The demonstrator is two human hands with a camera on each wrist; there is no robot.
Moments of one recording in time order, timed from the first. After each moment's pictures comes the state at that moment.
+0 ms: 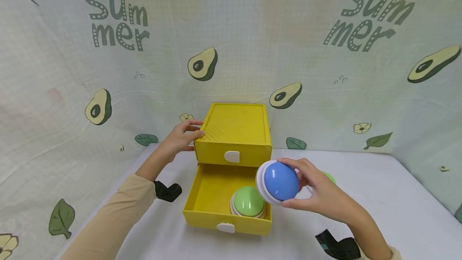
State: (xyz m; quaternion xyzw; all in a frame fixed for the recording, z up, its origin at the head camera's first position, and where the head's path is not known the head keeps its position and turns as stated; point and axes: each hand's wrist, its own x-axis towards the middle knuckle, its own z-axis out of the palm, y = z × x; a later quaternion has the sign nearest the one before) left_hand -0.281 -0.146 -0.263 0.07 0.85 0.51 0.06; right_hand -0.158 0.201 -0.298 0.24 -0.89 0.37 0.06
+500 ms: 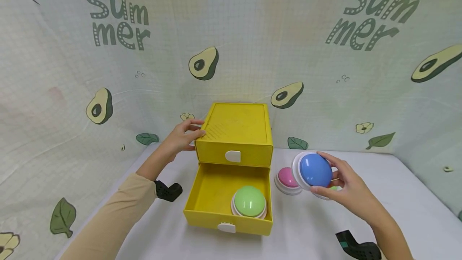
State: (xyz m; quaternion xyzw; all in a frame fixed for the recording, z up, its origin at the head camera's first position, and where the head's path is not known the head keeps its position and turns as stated) left_hand -0.282 -0.146 -0.261 0.06 0.85 0.52 0.06; right_hand -0.169 0.257 -0.322 0.10 -0.91 0.39 0.10
